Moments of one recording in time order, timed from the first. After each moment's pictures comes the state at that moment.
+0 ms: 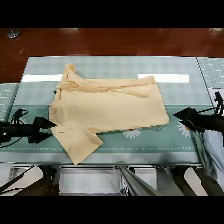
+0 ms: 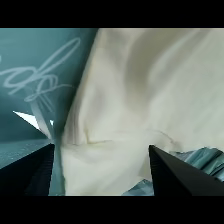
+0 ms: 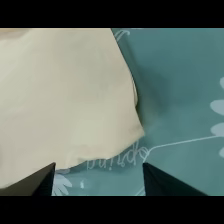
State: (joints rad) left arm 0.66 -1.16 0.48 0.86 -1.26 -1.25; right arm -0.56 -0.85 0.52 -0.85 1.19 1.26
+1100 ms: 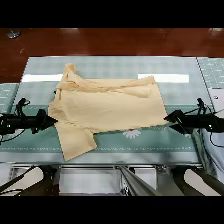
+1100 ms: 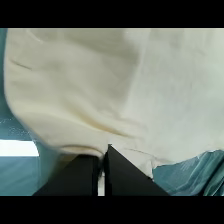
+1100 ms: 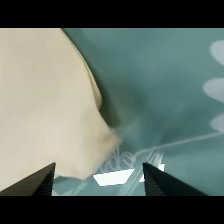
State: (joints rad) left arm 0.55 -1.19 0.54 0.76 -1.18 -1.15; right arm -0.39 -1.11 0.53 -0.88 1.05 1.44
